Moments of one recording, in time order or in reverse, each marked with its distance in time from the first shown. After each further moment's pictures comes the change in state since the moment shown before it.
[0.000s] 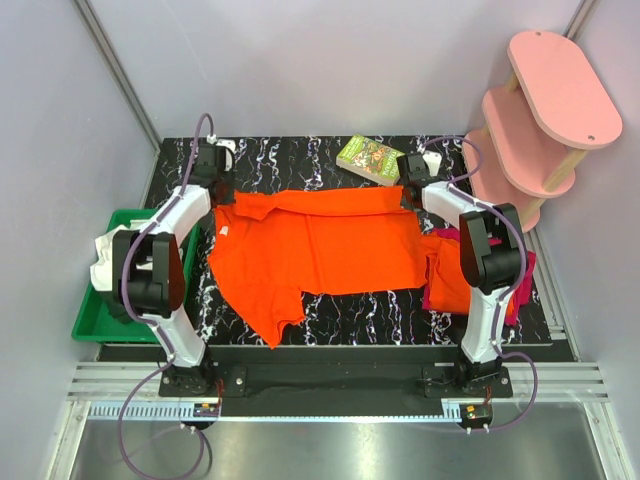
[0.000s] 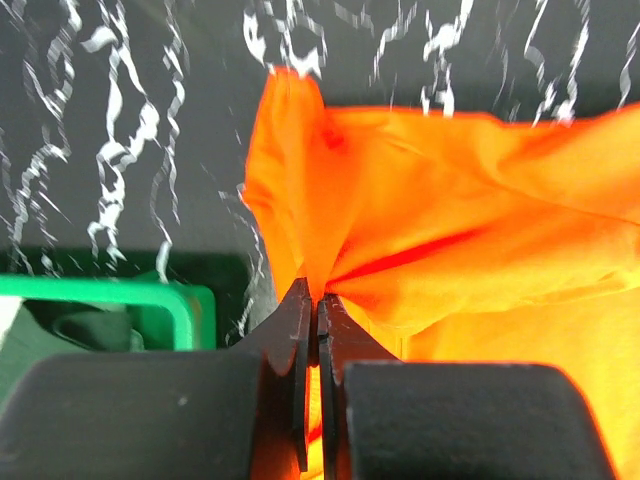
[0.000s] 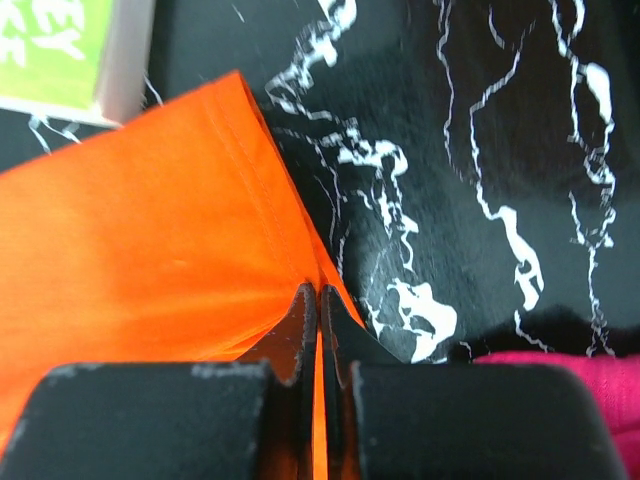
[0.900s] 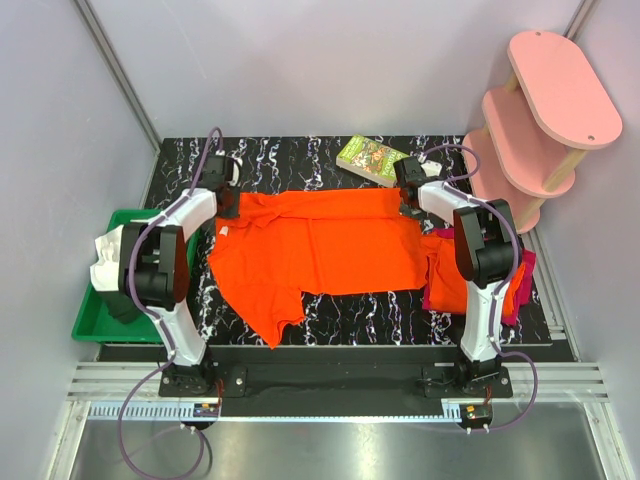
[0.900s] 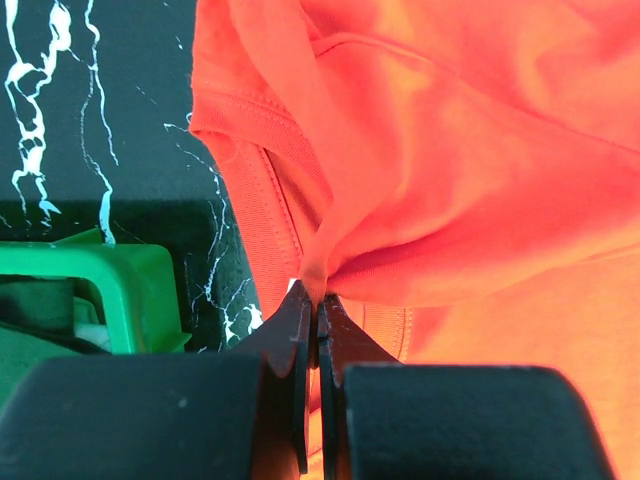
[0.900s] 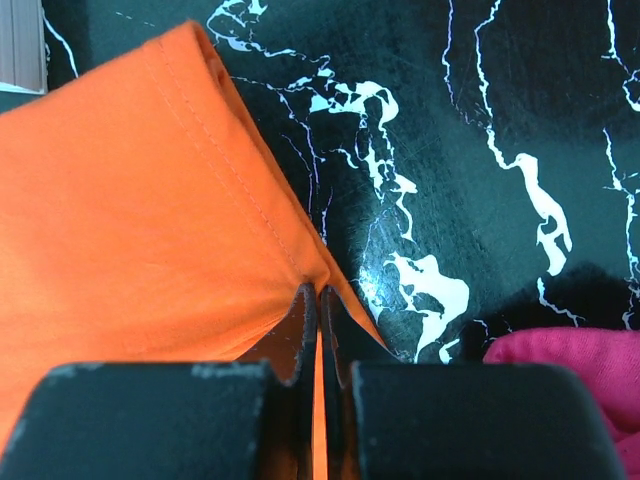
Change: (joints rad) left arm -0.016 0.061 -0.059 -0.055 -0.002 0.002; right arm -0.001 0.070 0.026 -0.100 0.001 0.107
